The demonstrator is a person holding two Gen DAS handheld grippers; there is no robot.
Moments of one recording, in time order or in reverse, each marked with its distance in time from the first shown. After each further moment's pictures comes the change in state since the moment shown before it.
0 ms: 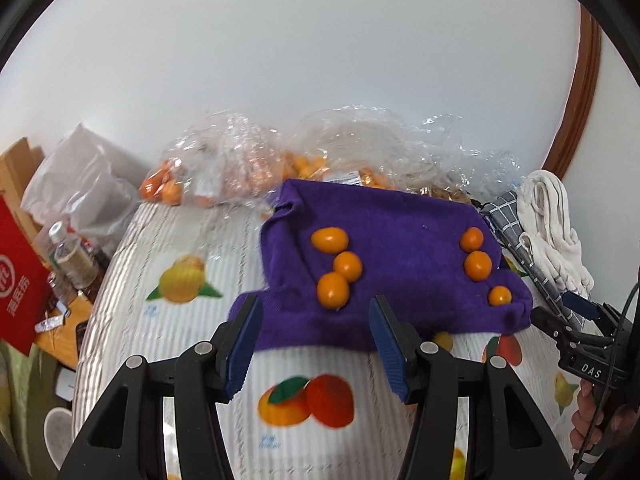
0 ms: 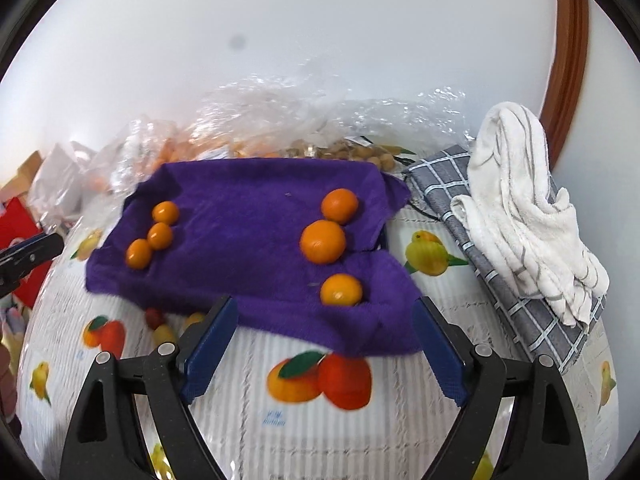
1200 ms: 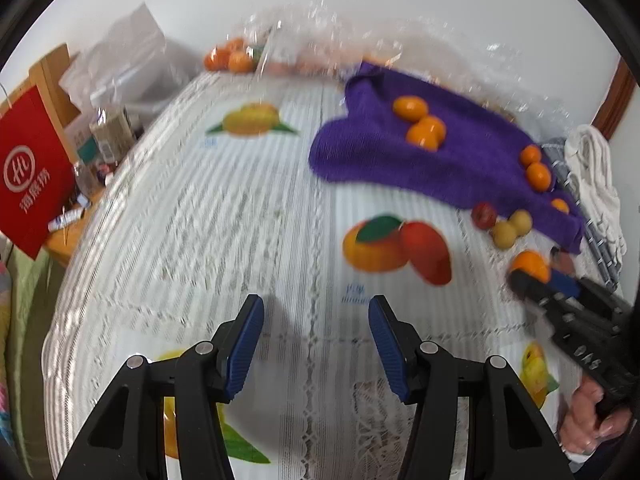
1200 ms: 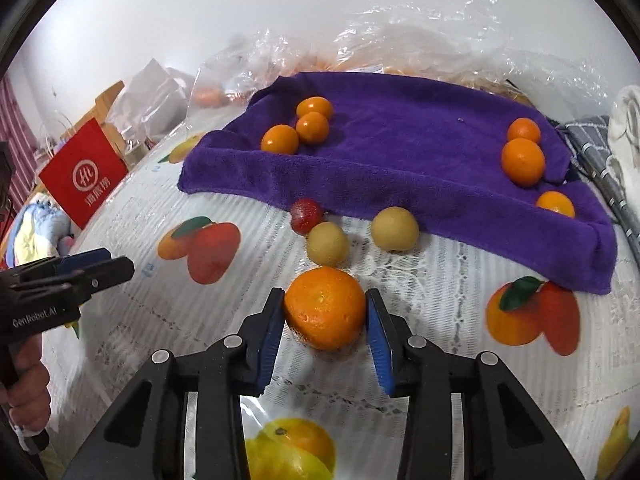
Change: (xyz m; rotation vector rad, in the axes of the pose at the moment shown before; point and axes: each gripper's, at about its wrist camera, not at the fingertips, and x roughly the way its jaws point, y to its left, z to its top) left arm 0.022 0.054 -0.103 -0.108 0.222 0.093; right arm 0.047 0.104 -0.067 -0.139 0.094 0.260
